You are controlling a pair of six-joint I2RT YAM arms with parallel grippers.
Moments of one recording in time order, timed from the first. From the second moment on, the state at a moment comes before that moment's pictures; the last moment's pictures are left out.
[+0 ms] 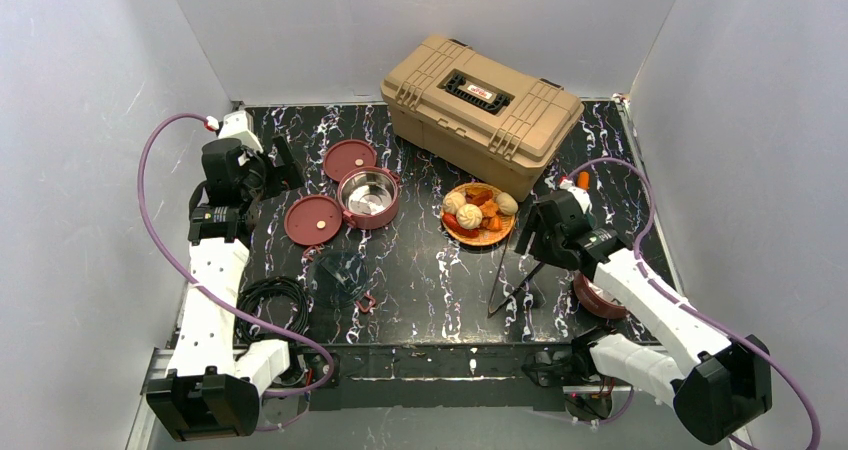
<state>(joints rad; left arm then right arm) 0.07 1.02 1.07 -0.53 0.05 -0.22 0.50 1.00 0.74 -0.72 0.22 0.72</state>
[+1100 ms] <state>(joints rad) 0.07 1.05 1.07 -0.56 -0.05 -0.18 0.51 1.15 0.54 -0.56 0.32 0.89</state>
